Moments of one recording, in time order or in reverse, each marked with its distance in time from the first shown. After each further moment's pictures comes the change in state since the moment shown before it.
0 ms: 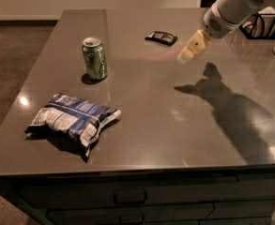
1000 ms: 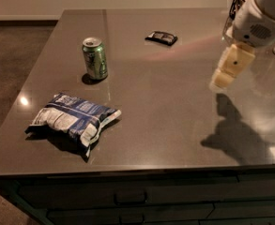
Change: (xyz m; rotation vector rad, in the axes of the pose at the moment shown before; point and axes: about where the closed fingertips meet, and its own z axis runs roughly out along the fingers) arm 0.073 0.092 -0.115 -0.135 0.137 -0.302
